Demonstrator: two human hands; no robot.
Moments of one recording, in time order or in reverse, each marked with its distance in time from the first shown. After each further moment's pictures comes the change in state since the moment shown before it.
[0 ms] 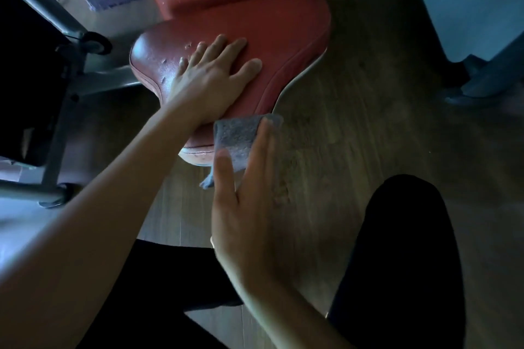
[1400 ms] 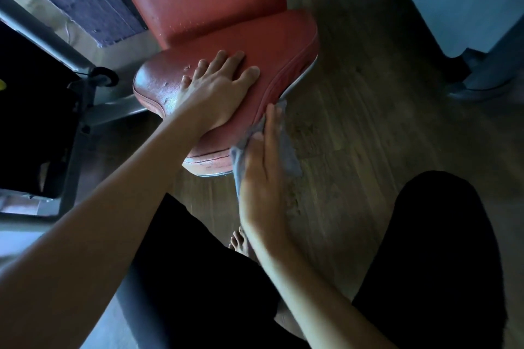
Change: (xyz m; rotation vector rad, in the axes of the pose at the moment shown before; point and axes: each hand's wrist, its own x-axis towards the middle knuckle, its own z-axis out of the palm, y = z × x) left_hand 0.020 0.011 0.000 0.059 -0.038 -0.006; right_hand 0.049 0.008 -0.003 0.202 0.171 -0.104
